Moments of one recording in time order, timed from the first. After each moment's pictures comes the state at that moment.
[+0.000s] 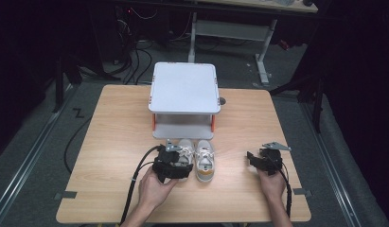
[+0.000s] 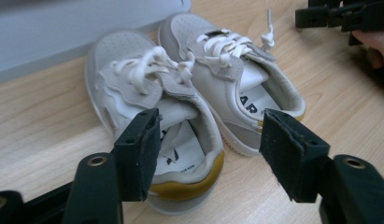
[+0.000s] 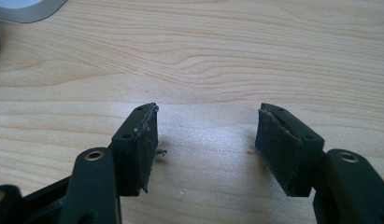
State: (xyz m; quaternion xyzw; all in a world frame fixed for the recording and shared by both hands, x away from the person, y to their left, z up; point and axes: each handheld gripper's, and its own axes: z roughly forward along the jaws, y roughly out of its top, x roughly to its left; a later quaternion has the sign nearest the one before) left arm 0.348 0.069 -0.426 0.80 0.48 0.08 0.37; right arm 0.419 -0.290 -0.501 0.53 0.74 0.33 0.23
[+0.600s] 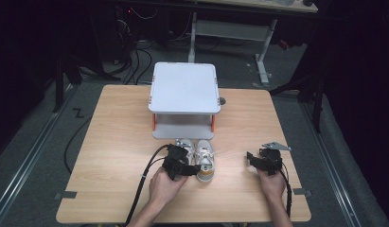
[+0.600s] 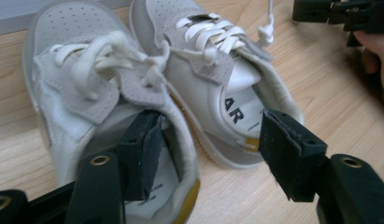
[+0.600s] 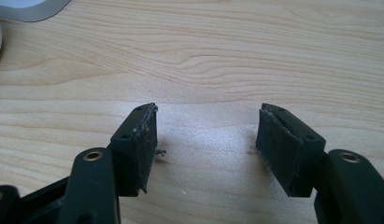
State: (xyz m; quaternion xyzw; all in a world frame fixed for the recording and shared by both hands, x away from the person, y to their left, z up) left arm 0.367 0.048 -0.440 0.79 0.51 0.02 0.36; right arm 0.419 -0.290 -0.501 0.53 0.74 0.34 0.22
